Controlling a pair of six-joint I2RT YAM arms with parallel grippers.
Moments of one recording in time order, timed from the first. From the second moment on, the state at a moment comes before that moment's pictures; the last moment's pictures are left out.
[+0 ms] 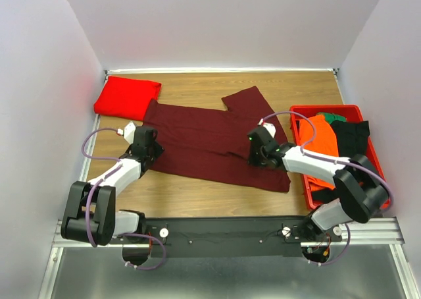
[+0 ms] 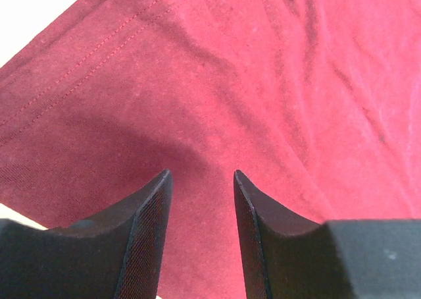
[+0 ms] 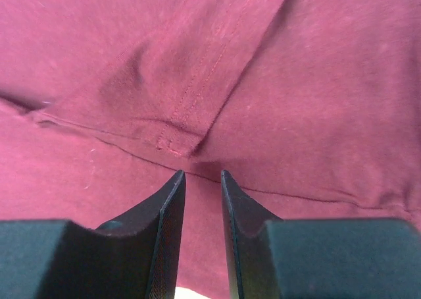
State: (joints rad) left arm -0.17 1.28 0.51 -0.02 -0.22 -0.86; right arm 0.66 1.47 0.76 -0.25 0.24 0.70
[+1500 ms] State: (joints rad) left arm -0.17 1.27 0.53 -0.04 -0.22 -0.84; right arm 0.68 1.83 1.17 -0.25 0.36 0.59
